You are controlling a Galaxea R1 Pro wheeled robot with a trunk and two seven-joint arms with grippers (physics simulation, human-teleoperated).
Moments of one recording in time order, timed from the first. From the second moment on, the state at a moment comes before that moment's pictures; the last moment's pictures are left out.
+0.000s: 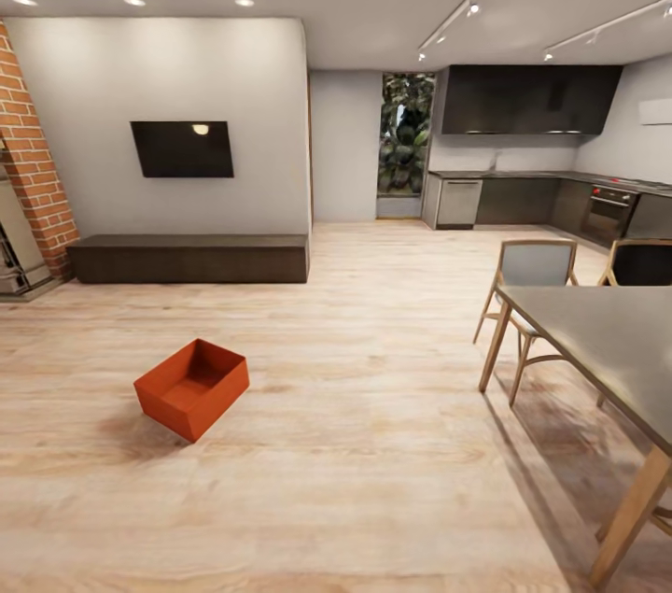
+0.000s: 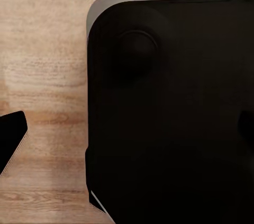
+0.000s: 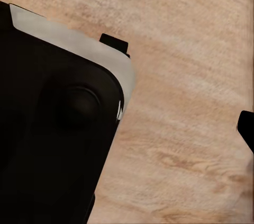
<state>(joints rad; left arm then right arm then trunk) 0.00 0.02 0.02 -0.06 0.02 0.00 0.00 -0.10 -0.06 0.63 0.03 -0.27 -0.12 0.03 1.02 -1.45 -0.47</state>
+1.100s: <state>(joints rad) 0.00 0.02 0.06 -0.06 0.02 0.00 0.00 -0.10 -0.06 0.63 0.03 -0.27 -0.12 0.03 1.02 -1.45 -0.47</state>
